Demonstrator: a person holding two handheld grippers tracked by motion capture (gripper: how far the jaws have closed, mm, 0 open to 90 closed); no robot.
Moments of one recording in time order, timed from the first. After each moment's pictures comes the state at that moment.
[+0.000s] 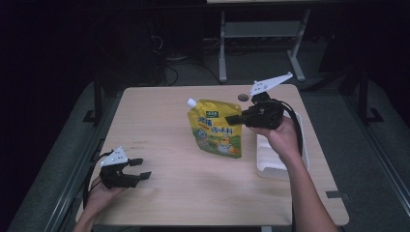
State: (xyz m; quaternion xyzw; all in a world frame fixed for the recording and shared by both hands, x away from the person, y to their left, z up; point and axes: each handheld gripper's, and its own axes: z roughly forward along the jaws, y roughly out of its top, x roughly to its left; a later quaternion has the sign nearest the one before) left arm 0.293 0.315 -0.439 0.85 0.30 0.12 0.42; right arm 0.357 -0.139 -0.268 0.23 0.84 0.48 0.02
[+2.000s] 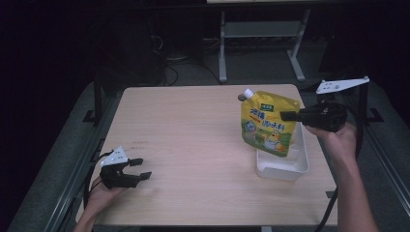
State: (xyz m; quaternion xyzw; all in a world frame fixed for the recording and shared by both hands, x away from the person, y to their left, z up) left arm 0.294 0.316 -0.441 0.85 0.31 0.11 0.42; right arm 0.338 -0.269 -0.269 0.33 0.80 0.50 0.07
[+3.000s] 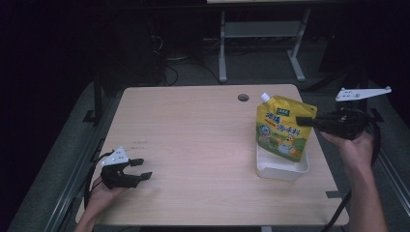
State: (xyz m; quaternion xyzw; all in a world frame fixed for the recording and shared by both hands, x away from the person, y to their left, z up) left arm 0.294 0.314 -0.442 0.85 0.31 0.11 0.42; right arm 0.324 -0.307 -0.284 0.36 0.78 0.50 0.08
